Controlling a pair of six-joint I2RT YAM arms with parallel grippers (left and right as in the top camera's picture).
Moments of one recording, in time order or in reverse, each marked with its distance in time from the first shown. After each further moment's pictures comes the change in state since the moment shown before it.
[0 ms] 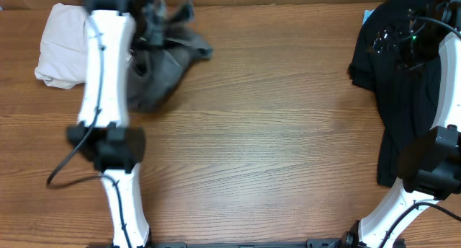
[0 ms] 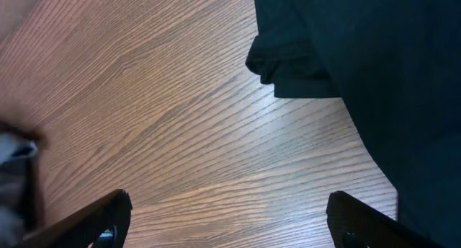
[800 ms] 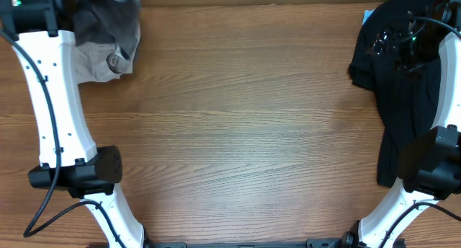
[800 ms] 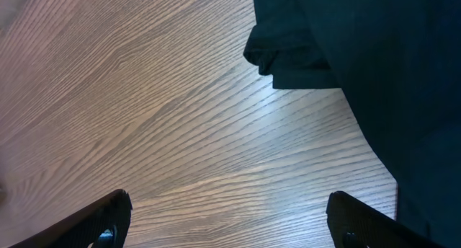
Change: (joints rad) left arm 0.180 -0.204 0.011 0.379 -0.355 0.167; right arm 0.000 0.000 0.000 -0.023 0.000 0.000
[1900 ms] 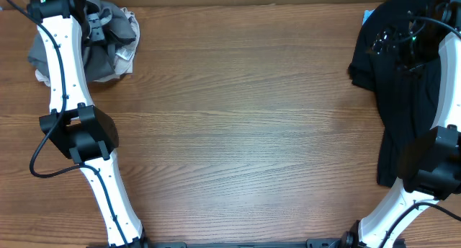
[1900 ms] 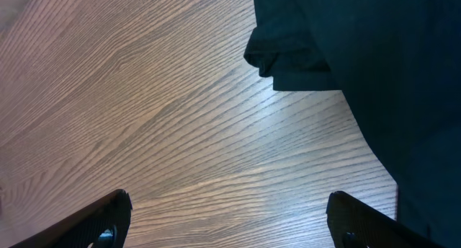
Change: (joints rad) left arm 0.101 0.410 -0.002 -0.105 0.247 -0.176; right arm 0.000 0.000 0.000 0.005 0.000 0.000
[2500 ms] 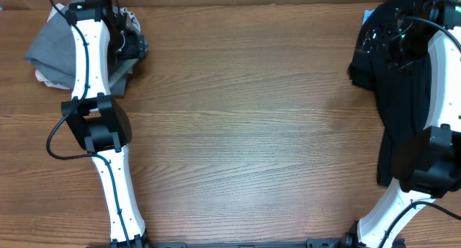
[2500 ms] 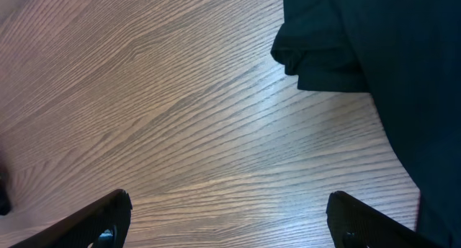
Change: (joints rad) left arm -0.074 0.150 -0.021 -0.036 0.226 0.099; right arm 0.053 0.000 0.000 0.011 0.000 0.000
